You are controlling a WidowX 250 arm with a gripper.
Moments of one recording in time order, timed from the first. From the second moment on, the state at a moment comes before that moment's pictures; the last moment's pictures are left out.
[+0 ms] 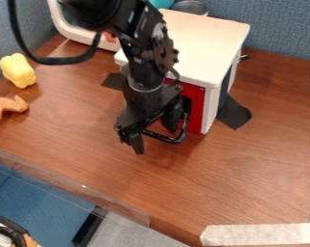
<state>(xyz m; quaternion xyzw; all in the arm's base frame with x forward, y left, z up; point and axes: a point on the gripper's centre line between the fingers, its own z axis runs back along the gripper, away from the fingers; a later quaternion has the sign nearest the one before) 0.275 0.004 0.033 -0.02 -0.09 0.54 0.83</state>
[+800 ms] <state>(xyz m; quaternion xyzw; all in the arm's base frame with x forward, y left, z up) 0.235 -0.014 0.032 -0.04 -0.06 0.57 0.82</state>
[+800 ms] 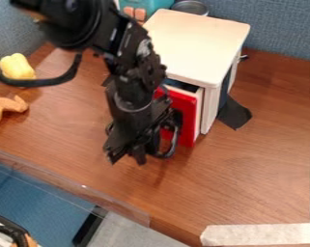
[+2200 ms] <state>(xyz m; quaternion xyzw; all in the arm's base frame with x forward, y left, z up) 0.178 -0.025 0.042 -0.07 -0.05 0.57 0.82</state>
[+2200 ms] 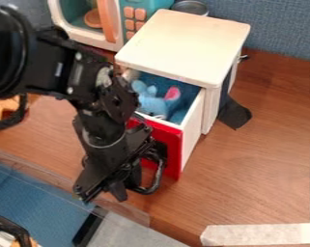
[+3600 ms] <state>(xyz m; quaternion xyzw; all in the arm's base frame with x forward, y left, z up) 0.154 -0.029 0.068 -0.03 -0.05 0.51 0.86</state>
